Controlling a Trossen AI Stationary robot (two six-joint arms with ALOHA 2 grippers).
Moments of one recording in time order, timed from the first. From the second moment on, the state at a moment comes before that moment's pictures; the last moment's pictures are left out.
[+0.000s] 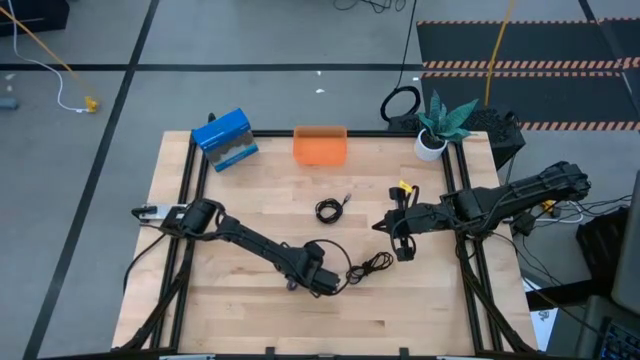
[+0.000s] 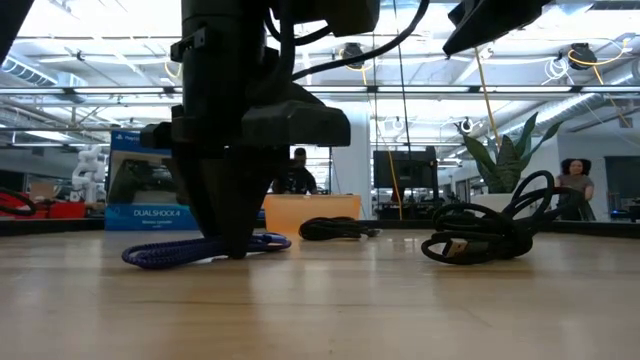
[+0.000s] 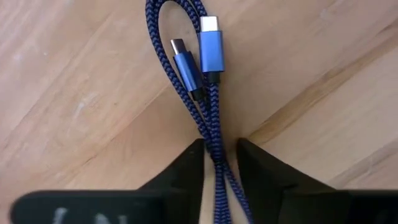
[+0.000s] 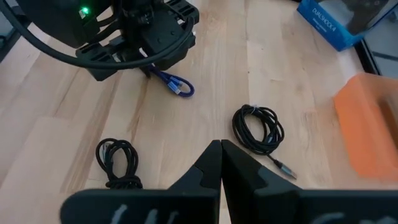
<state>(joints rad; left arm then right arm) -0.36 2.21 1.66 -1.06 -0.14 -1.20 0.26 1.08 0.88 -0.51 0.23 0.02</state>
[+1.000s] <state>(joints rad) -0.33 2.11 1.67 -1.07 -0.04 -1.00 0.39 1.08 0.88 -0.55 0.13 0.09</state>
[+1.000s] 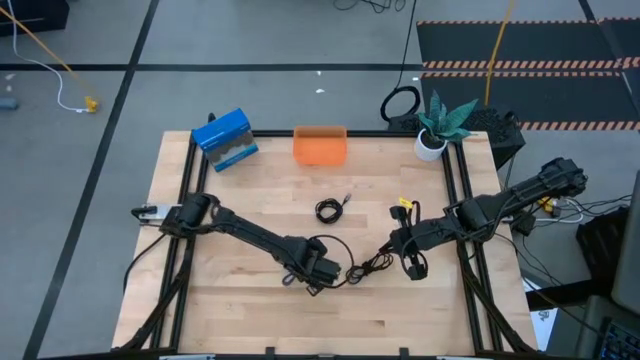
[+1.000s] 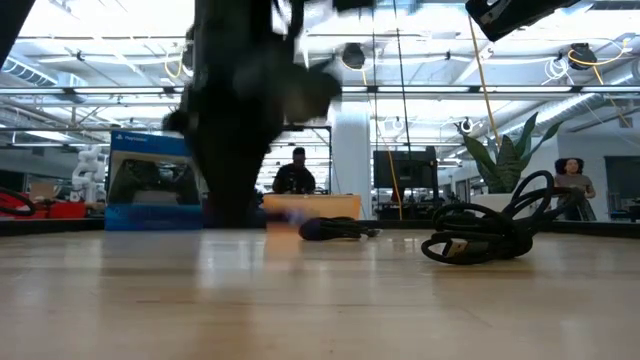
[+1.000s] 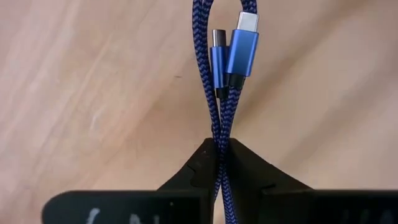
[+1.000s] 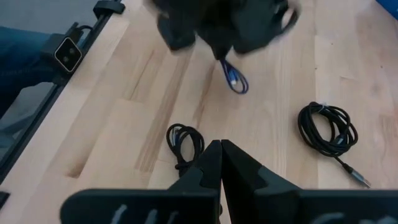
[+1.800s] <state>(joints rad) -0.34 1.60 1.67 -1.40 -0.02 -0.91 0.39 1.08 0.88 -0.54 0.13 0.09</state>
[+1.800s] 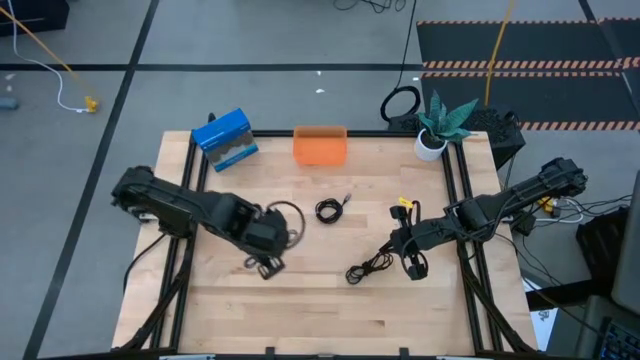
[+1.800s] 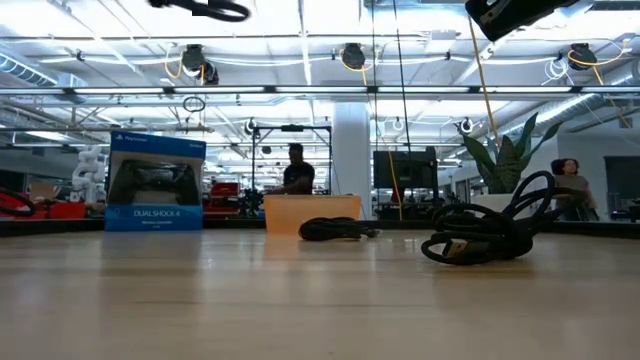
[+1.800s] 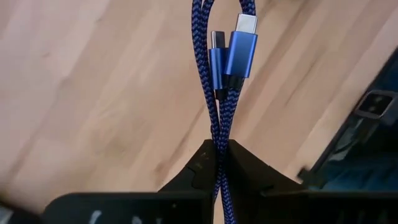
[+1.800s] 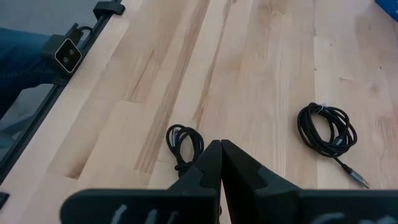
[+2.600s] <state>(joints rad) -0.30 1.30 1.67 -1.57 -0.06 -0.76 0.39 1.08 0.88 -0.52 0.13 0.11</state>
